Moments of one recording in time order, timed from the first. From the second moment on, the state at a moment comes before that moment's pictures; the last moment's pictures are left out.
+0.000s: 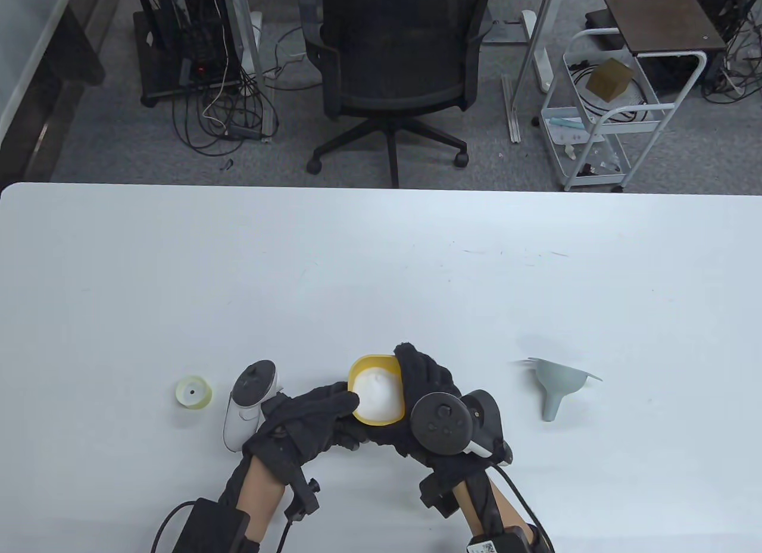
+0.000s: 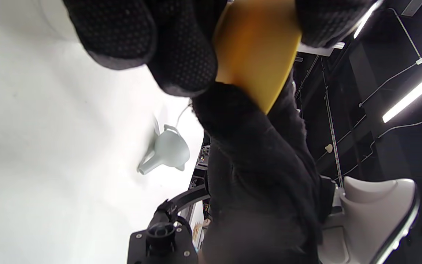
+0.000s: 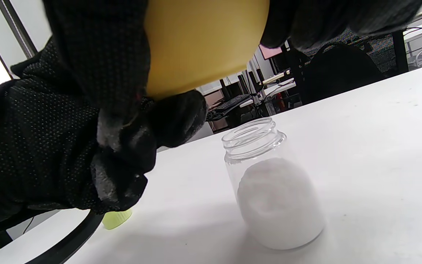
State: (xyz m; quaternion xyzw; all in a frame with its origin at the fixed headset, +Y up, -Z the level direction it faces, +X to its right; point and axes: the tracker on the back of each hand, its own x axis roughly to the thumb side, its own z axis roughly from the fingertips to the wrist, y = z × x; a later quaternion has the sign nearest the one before) left_hand -0.147 -0.762 -0.192 -0.28 -0.16 0.71 0.62; right_hand 0.072 -0.678 -0.176 0.25 0.03 0.94 0.25
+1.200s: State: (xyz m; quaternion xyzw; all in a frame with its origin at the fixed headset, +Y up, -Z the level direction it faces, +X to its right) left_hand -0.207 -0.771 -0.200 -0.19 -0.06 0.77 0.60; right_hand 0.254 -0.742 -0.221 -0.21 0.01 0.97 0.10
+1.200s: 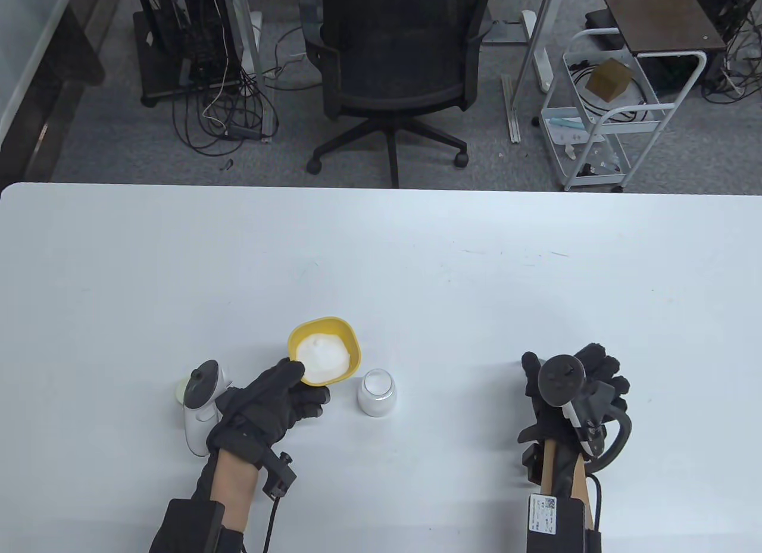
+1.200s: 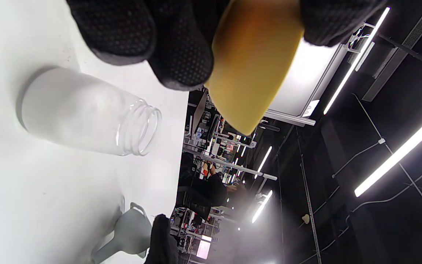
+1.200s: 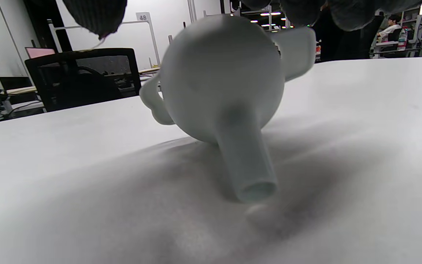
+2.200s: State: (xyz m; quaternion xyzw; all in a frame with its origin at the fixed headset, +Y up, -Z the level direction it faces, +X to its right) left_hand -0.208 -0.775 -0.199 -0.18 -0.04 0.77 0.61; right_hand 0.267 -0.771 -0.230 -0.24 0.00 0.94 0.25
